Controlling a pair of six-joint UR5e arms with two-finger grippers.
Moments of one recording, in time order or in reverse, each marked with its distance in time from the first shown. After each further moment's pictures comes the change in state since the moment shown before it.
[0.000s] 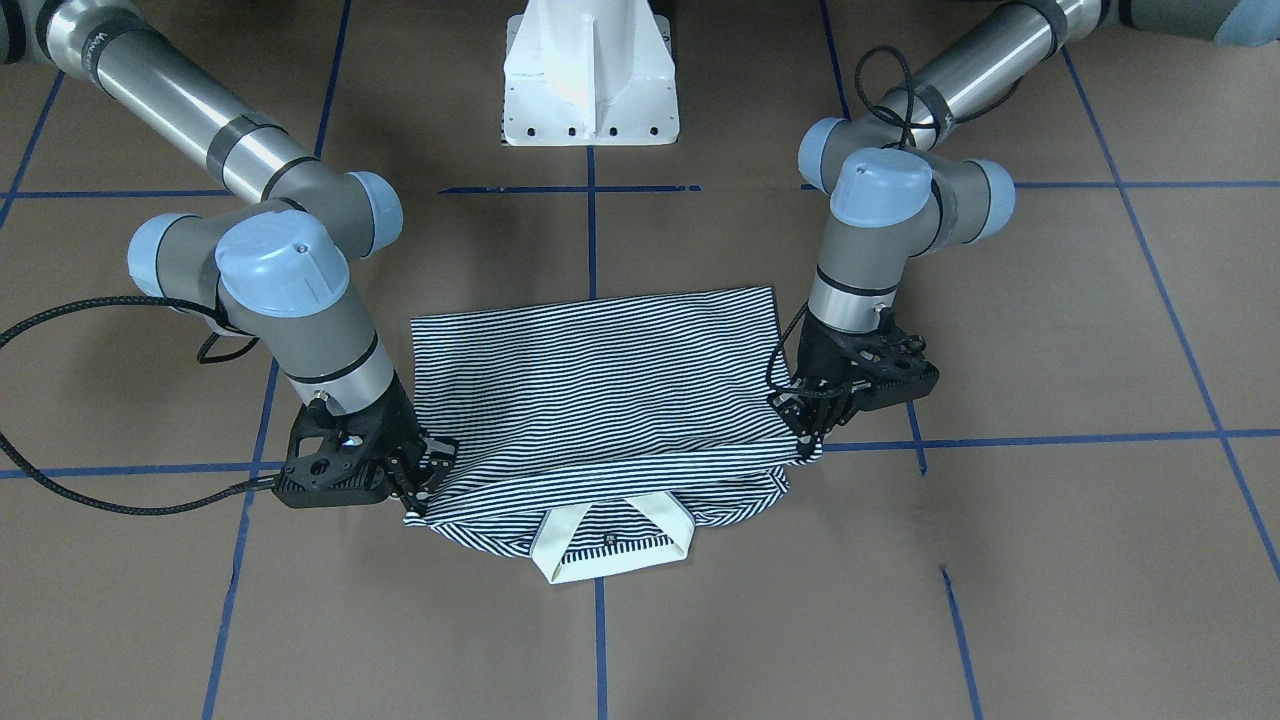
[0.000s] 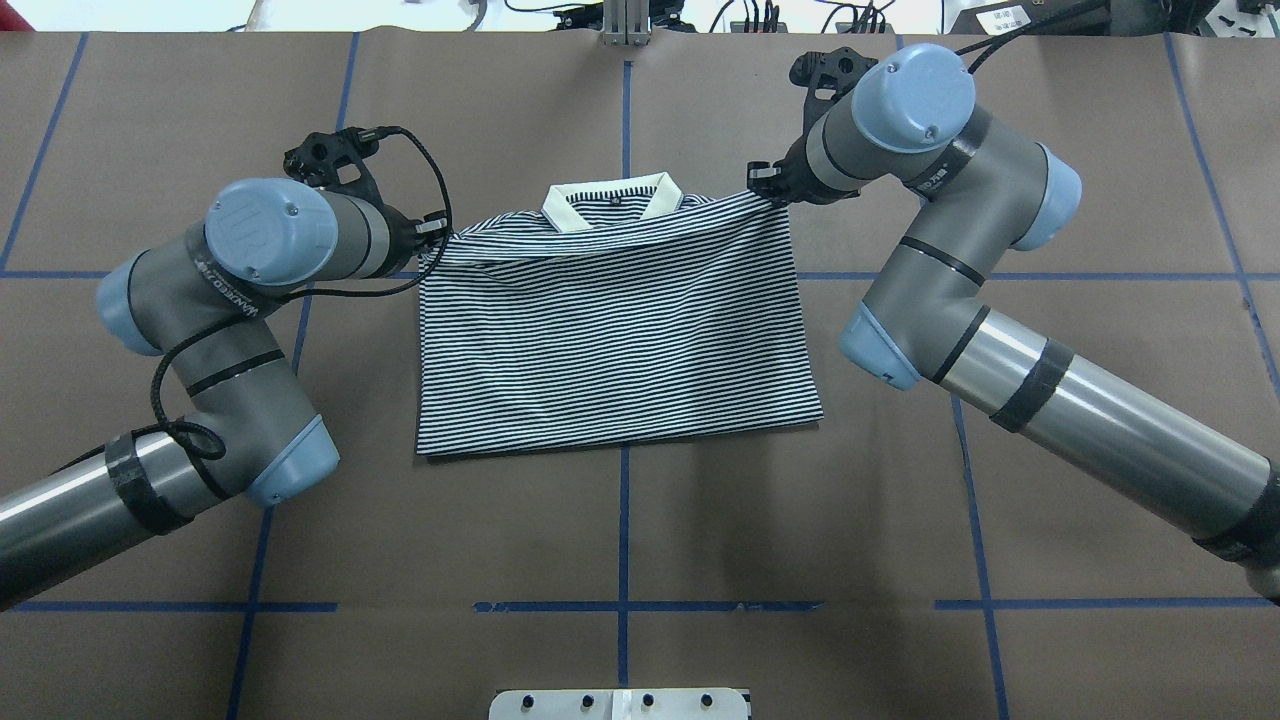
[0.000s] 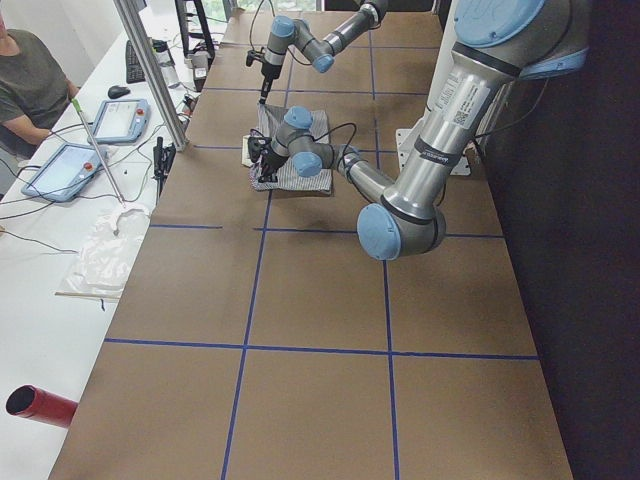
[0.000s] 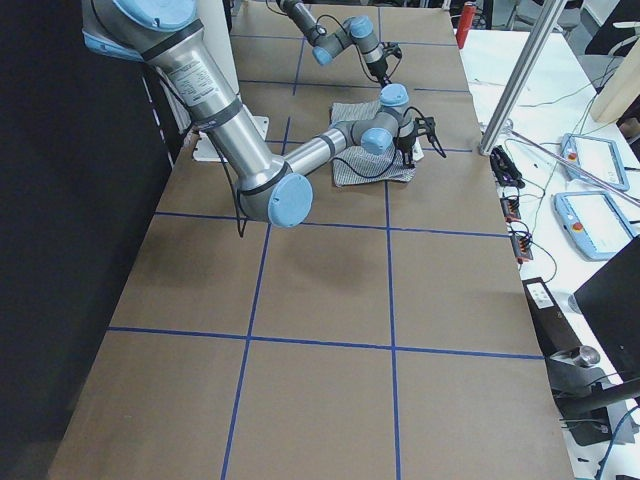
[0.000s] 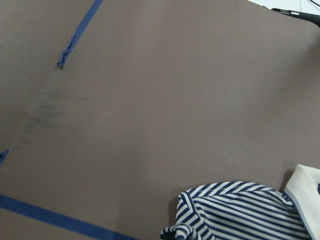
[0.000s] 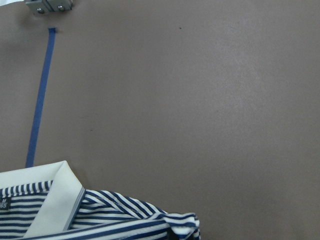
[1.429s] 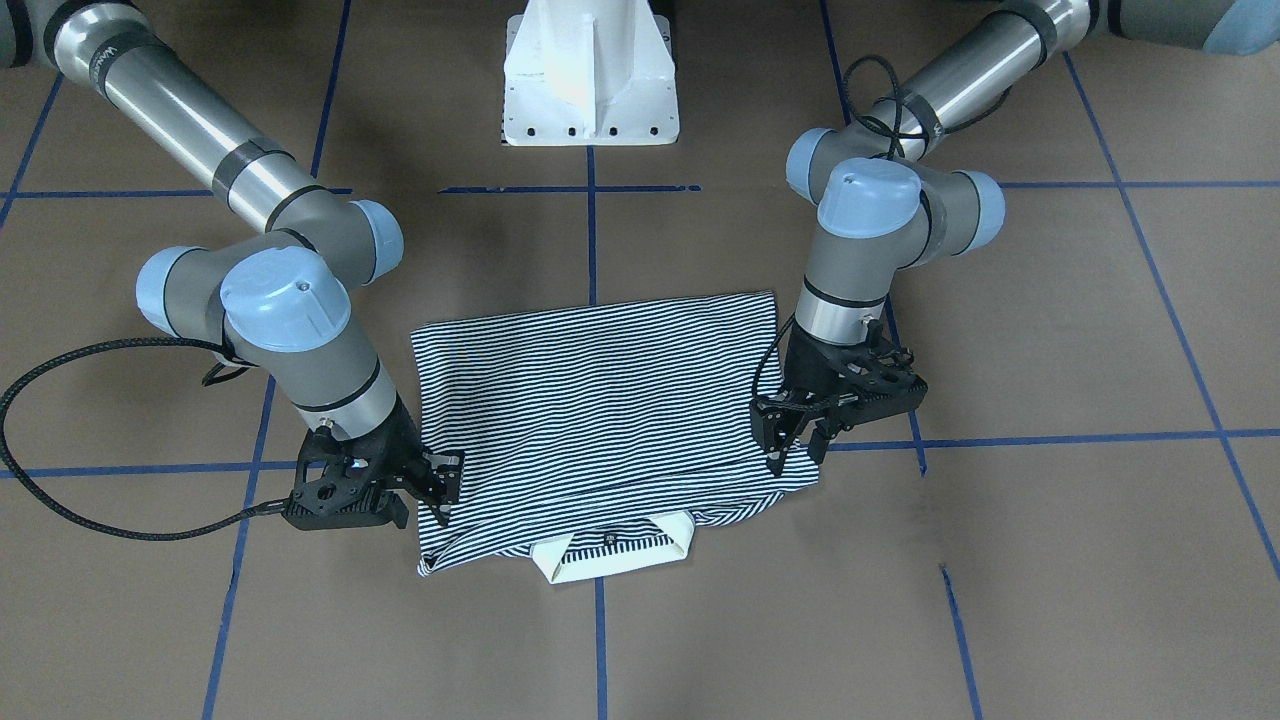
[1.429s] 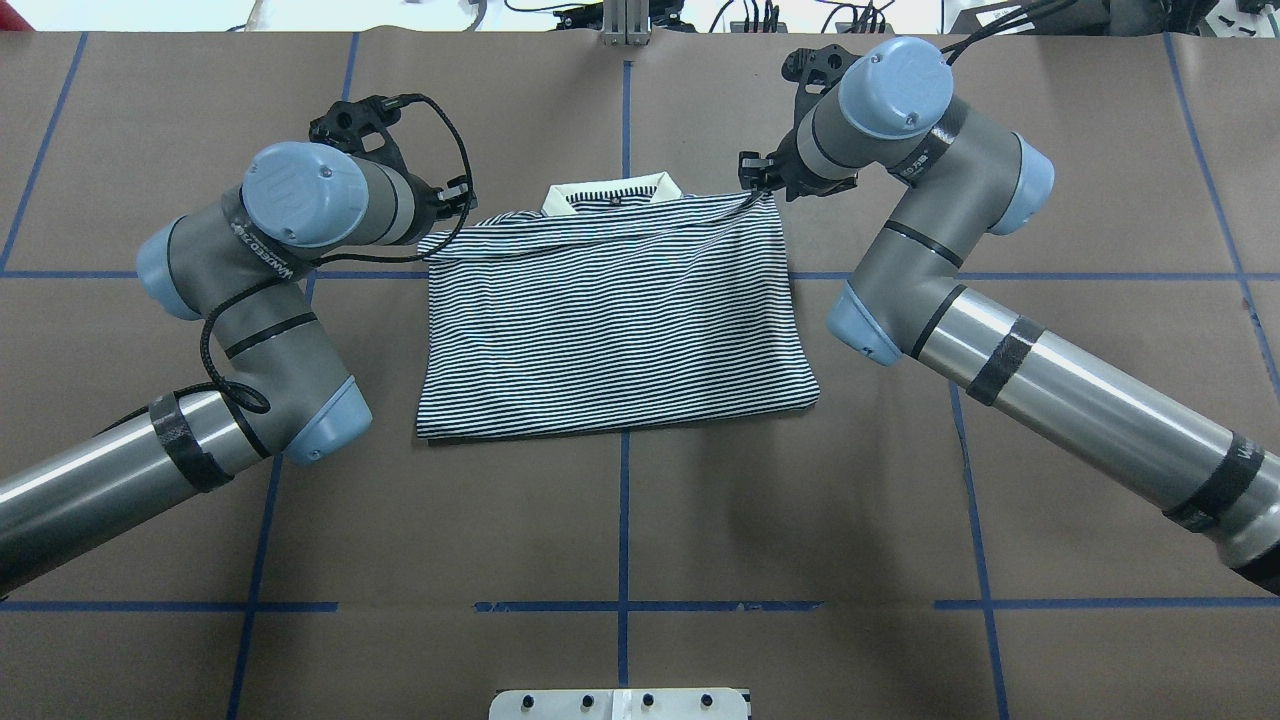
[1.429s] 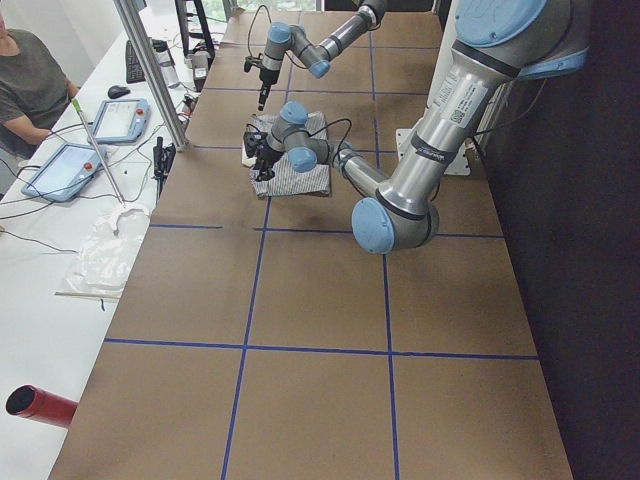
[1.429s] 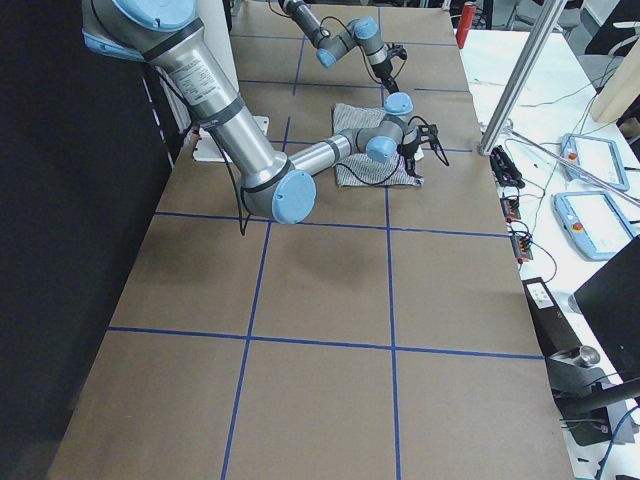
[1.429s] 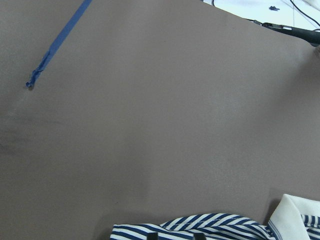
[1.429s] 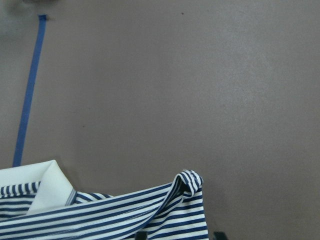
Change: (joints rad) left arm -0.007 -0.041 0.022 -0.005 -0.006 0.003; right arm -0.005 0.009 -0.076 0.082 0.049 0.003
